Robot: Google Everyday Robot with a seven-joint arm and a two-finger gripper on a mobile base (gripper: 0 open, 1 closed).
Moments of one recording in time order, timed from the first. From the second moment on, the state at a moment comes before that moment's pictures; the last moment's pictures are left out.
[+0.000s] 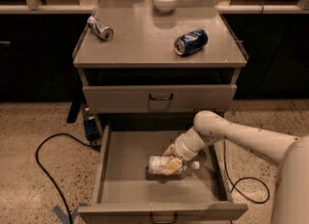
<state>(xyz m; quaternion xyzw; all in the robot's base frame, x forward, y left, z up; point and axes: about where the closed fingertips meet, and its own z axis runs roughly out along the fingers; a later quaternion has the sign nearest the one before) 0.546 -0.058 0.450 -0.63 0.71 0.26 0.17</state>
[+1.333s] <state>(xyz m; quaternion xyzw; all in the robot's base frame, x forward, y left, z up) 0.598 0.081 0.701 -0.69 0.63 0.25 0.25</state>
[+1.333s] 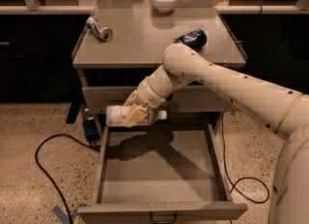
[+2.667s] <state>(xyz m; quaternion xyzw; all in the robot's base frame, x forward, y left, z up) 0.637 0.090 0.885 -0.71 0.54 0.22 0.39</state>
